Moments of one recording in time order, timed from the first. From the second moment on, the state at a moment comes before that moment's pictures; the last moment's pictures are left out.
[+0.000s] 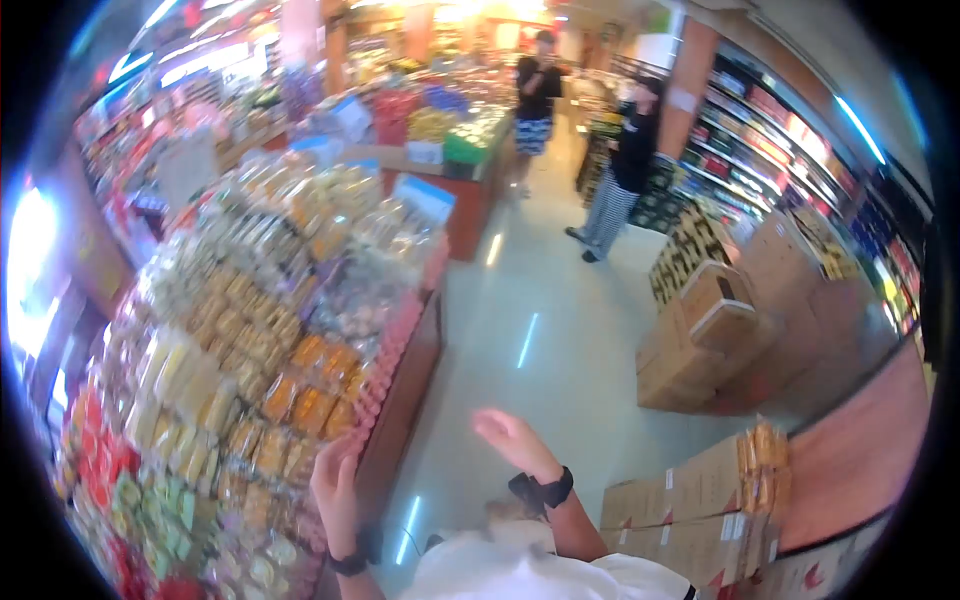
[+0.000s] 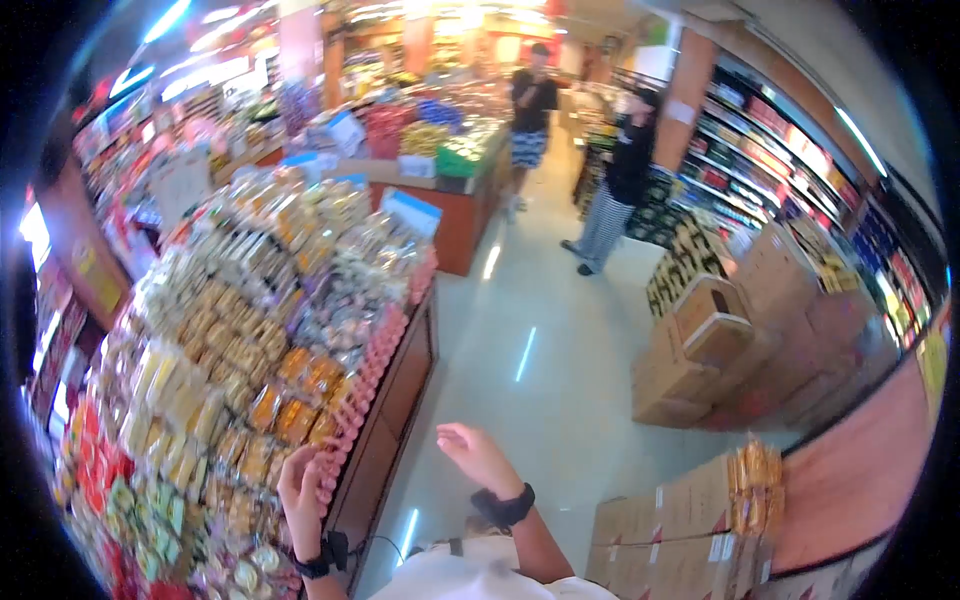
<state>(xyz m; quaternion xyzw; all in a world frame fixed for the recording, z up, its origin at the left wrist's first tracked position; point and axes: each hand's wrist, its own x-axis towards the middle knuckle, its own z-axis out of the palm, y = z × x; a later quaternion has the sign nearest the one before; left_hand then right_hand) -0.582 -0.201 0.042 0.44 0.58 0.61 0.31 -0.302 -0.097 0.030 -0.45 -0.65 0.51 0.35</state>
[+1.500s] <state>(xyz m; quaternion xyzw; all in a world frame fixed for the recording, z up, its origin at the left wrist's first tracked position) 0.050 -0.050 0.041 0.71 0.24 0.17 0.64 0.257 -0.255 -0.082 -0.29 0.21 0.17 0.92</state>
